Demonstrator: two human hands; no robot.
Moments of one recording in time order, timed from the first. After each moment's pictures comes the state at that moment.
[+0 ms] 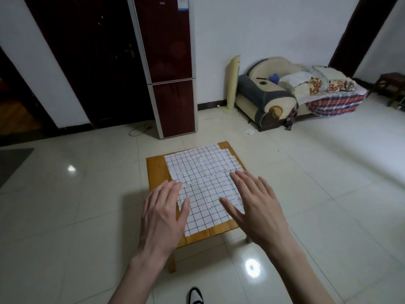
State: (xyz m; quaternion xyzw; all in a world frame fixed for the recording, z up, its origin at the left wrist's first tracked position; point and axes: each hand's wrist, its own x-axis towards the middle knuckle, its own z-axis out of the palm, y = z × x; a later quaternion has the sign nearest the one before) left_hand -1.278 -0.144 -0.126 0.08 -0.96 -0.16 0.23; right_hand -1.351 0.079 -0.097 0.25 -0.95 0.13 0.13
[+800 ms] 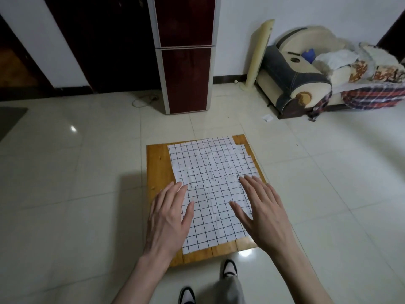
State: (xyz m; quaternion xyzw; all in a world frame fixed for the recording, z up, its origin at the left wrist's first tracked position) left_hand -1.467 -0.224 -0.215 0.12 -0.95 -0.21 0.17; right_hand -1.567 0.006 -0.177 0.29 -0.95 0.12 0.08
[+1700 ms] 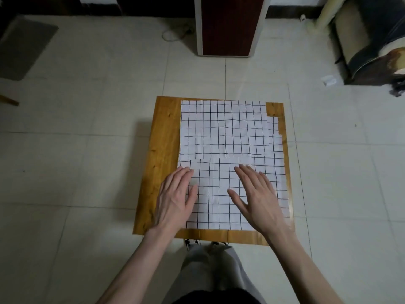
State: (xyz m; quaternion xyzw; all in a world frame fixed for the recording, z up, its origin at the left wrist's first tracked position) left_hand -1.582 -0.181 -0.348 0.25 -0.93 -0.26 0.10; right_hand -1.736 0.017 -0.328 0.41 -0.90 0.14 -0.09
